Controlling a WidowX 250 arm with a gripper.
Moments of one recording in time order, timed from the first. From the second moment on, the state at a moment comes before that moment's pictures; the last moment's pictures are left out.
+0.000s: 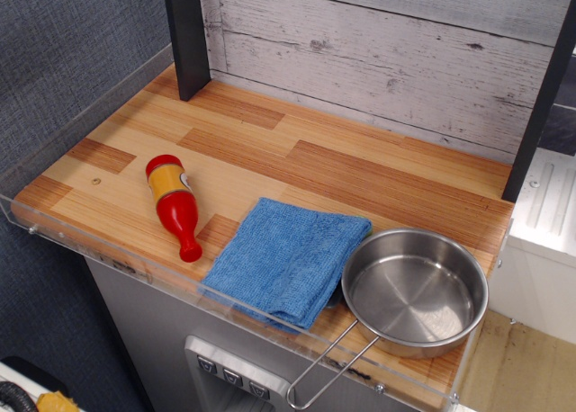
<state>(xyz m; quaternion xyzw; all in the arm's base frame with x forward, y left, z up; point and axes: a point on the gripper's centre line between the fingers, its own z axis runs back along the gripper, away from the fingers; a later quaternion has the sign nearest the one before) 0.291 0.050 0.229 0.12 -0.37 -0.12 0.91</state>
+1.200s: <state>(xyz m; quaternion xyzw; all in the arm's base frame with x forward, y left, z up) 0.260 0.067 0.198 0.09 -0.24 0.19 0.95</state>
